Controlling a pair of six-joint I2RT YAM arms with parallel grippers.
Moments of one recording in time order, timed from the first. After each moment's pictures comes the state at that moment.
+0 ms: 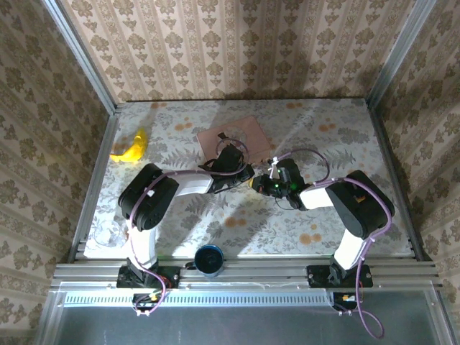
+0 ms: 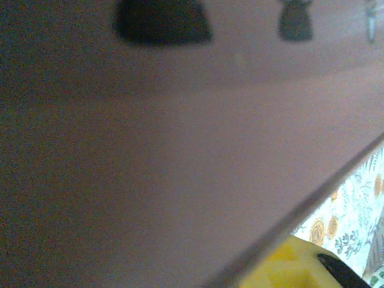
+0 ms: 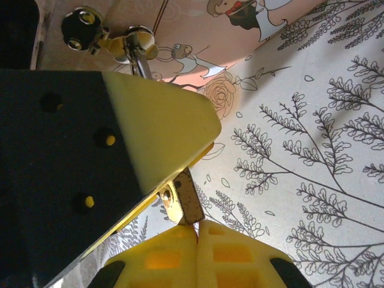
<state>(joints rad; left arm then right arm) -0.77 1.92 1.08 0.10 0.13 -1.06 0.45 1.76 0.63 0.54 -0.42 0.82</state>
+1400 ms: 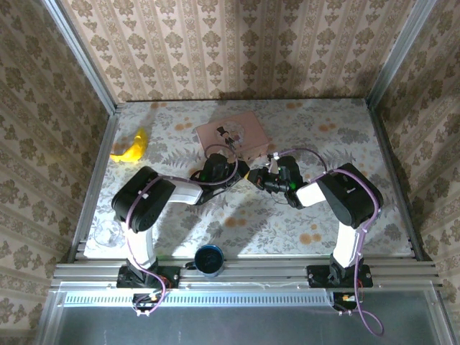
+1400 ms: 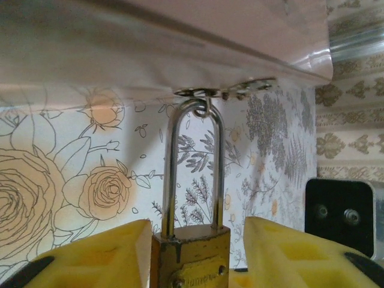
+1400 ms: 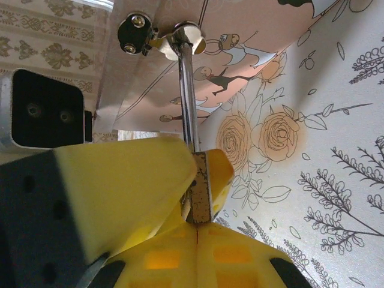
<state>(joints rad) -0.72 1.88 0.83 0.56 0.16 -1.14 0.43 1.87 0.66 0.79 -0.51 1.05</state>
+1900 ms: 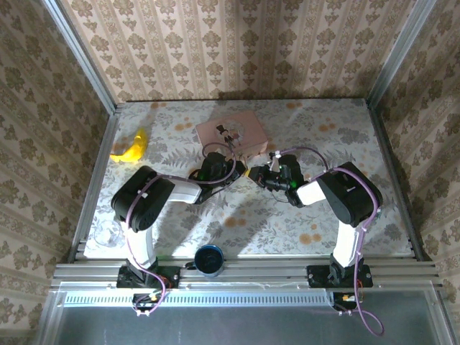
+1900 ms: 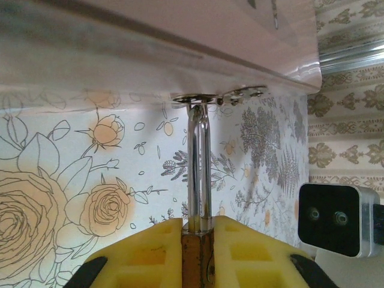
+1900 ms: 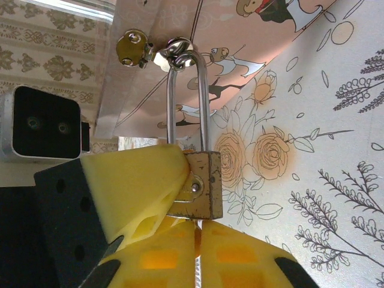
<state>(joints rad) -0.71 1.88 0.83 0.58 0.17 -1.15 0.42 1.88 0.67 0.80 -0.51 1.05</state>
